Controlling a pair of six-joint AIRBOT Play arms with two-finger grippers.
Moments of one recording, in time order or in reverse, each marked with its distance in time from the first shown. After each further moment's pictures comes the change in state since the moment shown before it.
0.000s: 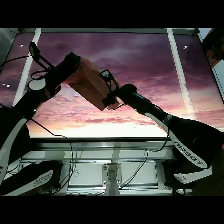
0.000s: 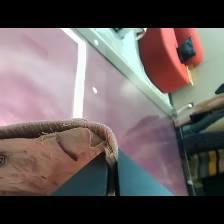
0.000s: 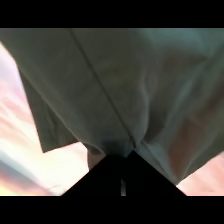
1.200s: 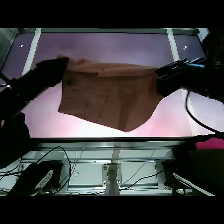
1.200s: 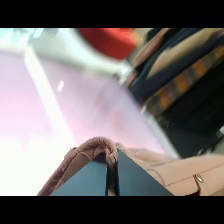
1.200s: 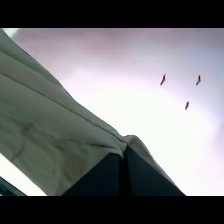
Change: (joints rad) left arm -0.001 0.526 -0.078 0.630 -0.410 -0.400; right arm -0.100 0.671 0.192 0.072 0.466 -0.189
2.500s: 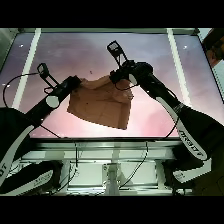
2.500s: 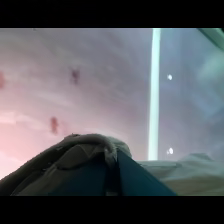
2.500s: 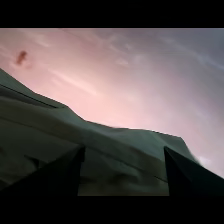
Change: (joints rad) left arm 0.000 -0.546 -0.153 0.069 0.571 -0.109; right arm -0.081 -0.702 0.005 -0.058 -0.614 -0.124
